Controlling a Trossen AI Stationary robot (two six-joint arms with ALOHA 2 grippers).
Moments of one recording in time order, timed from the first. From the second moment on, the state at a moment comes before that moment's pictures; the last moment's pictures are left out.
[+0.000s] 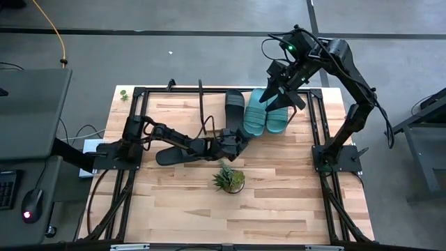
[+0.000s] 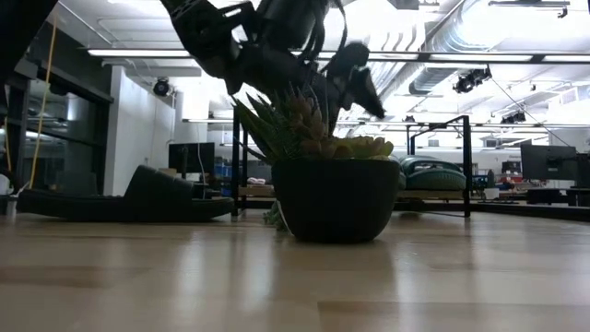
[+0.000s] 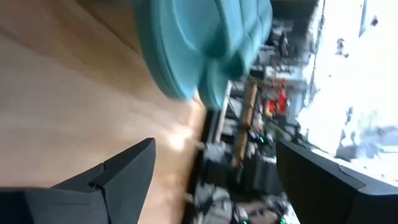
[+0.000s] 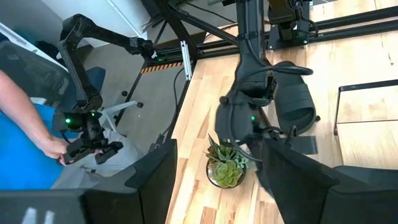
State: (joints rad) left arm 0.04 2.06 1.20 0.47 -0.55 -1.83; right arm -0.49 1.68 2.34 -1.56 -0.87 -0.27
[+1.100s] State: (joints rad) left arm 0.03 1.59 1.20 0.05 -0.24 -1.24; right arm -0.37 1.70 2.34 -1.41 -0.68 -0.07
